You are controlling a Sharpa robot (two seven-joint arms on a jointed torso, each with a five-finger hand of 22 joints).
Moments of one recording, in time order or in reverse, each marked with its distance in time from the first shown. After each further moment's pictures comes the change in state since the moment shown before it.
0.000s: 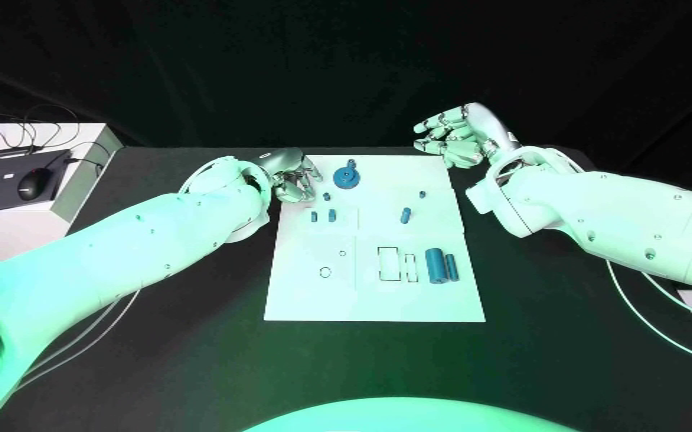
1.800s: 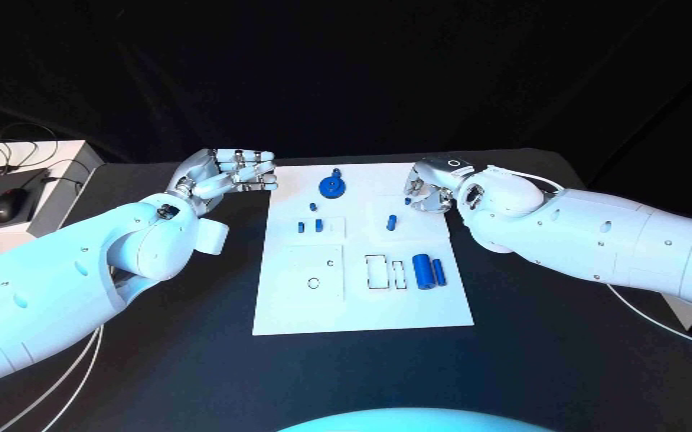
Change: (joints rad) left arm -0.113 -0.294 0.119 0.280 1.130 -0.001 0.366; left_hand -0.009 0.040 -0.255 0.130 0.000 0.143 0.047 0.000 0.003 -0.117 0.057 -0.042 -0.007 0.050 0.100 -1.160 -0.359 -0.081 -0.040 0.111 -0.747 -0.898; right arm -0.048 0.063 -0.014 -0.095 -0.829 0.293 -0.368; right_hand 0.074 -0.079 0.115 0.022 -0.188 0.077 -0.020 -0.004 -0.096 0.014 0.035 -0.286 -0.188 0.026 0.026 0.108 -0.136 -0.001 -0.002 0.030 0.134 -0.001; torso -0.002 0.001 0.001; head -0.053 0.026
